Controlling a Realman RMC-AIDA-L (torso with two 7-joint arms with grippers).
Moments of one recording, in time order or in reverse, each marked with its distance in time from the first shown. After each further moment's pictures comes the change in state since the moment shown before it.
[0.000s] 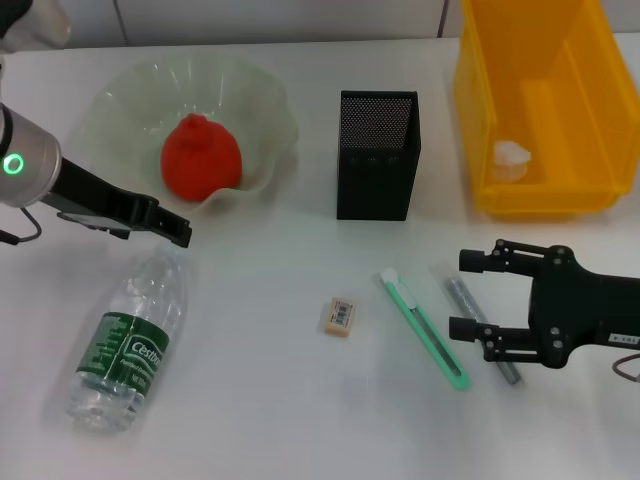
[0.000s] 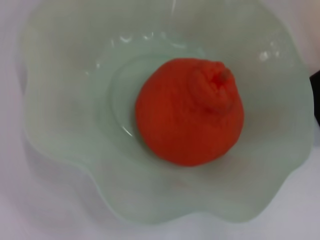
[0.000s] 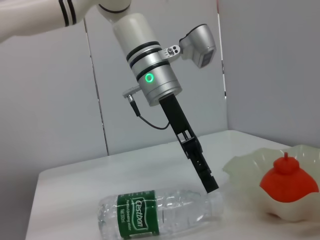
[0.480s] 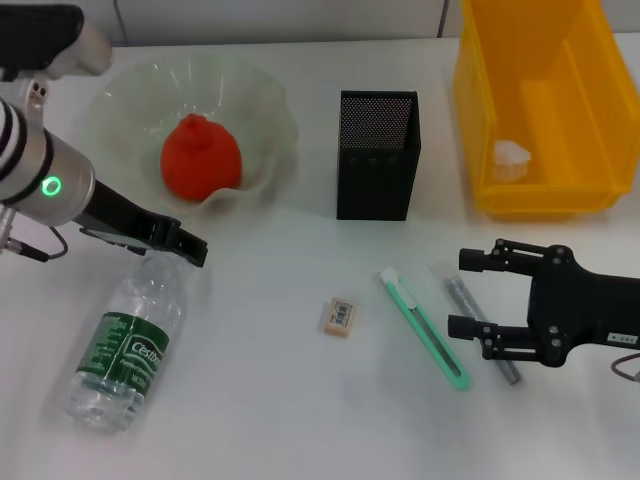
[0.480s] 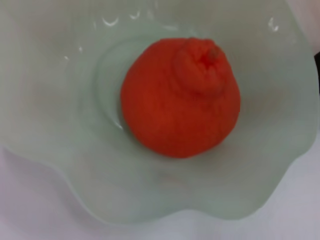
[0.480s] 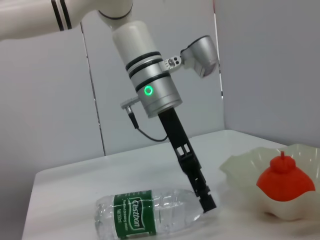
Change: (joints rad) left arm 0.008 -0.002 0.121 -0.034 -0.002 -0.073 -0.044; right arm -0.001 0.002 0.004 0.004 0.000 0.007 -0.002
